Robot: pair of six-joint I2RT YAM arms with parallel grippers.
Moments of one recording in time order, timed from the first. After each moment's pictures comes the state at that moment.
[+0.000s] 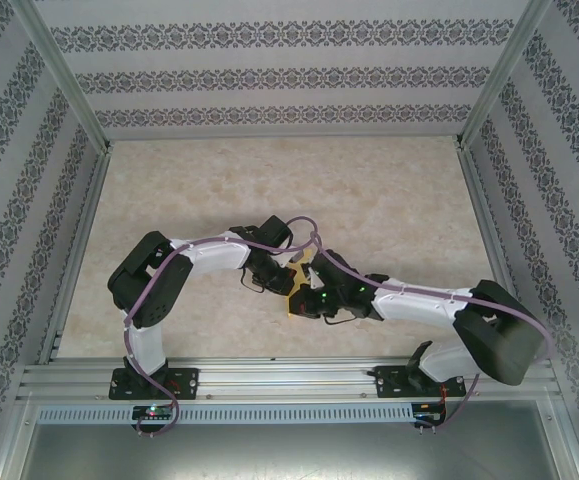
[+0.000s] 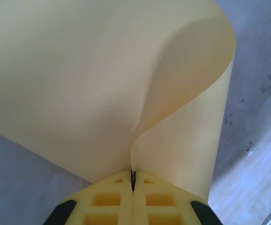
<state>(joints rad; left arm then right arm) -0.69 1.88 1.13 -0.55 0.42 -0.24 0.85 1.39 0.57 -0.06 -0.43 0.98</state>
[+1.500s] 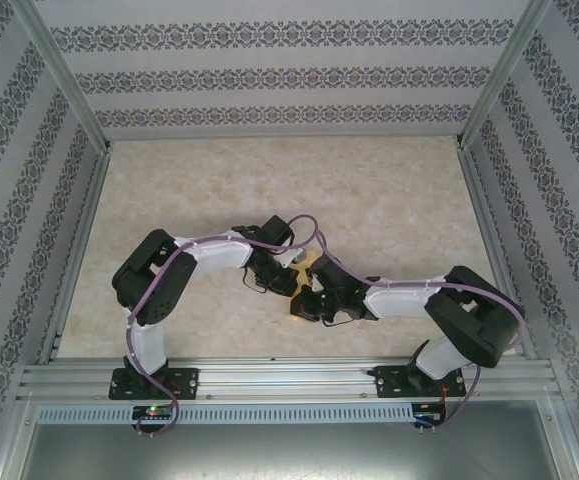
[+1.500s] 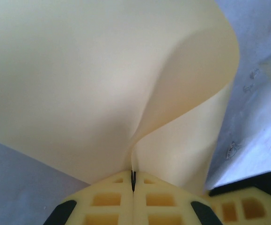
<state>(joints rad) -0.69 1.91 1.14 -0.54 0.49 -0.25 0.81 1.49 0.52 0.08 -0.45 1.09</state>
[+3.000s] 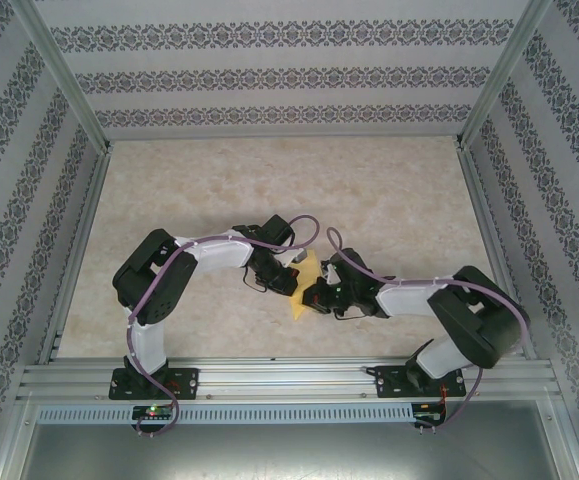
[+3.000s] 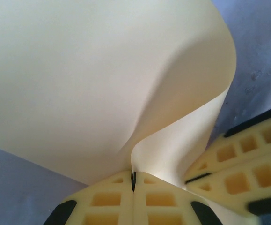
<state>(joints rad) -0.69 1.91 1.15 -0.55 0.48 -0.23 0.65 1.48 0.44 0.19 -0.54 1.04</state>
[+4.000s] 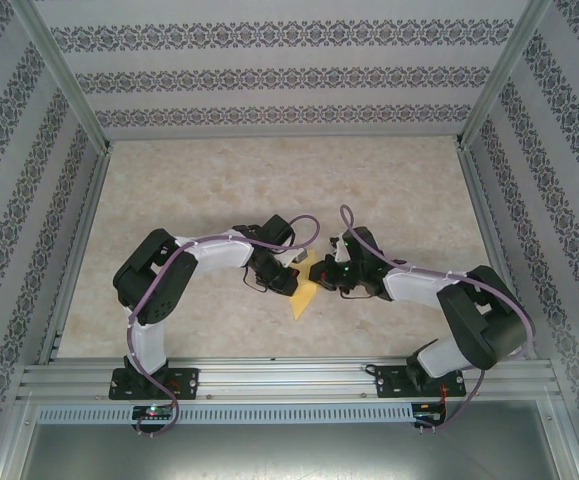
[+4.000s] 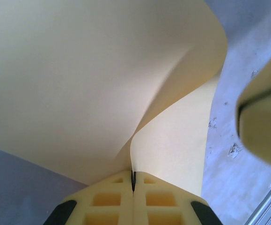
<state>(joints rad) -0.69 1.91 1.15 -0.55 0.48 -0.23 0.50 1.49 0.55 0.12 -0.58 0.93</state>
